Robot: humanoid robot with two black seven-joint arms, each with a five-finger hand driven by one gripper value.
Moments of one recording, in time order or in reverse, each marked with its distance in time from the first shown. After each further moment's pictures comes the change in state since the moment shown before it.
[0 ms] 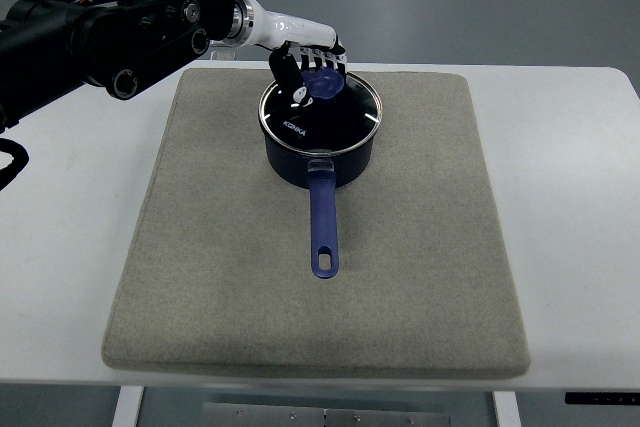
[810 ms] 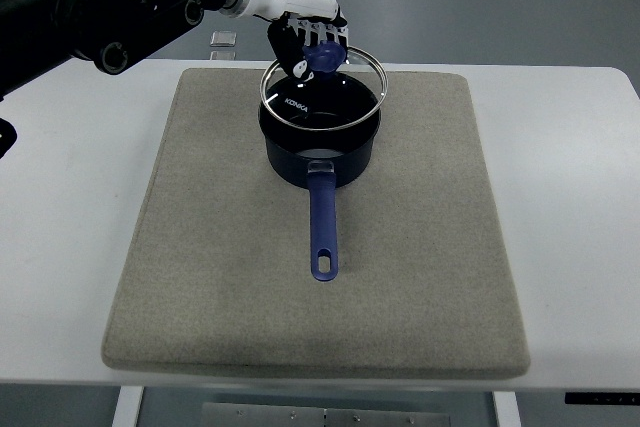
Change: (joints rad) left arm -0.064 0.037 0.001 -0.010 0.001 -0.011 -0.002; right arm 0.000 0.000 0.000 0.000 0.000 0.000 0.000
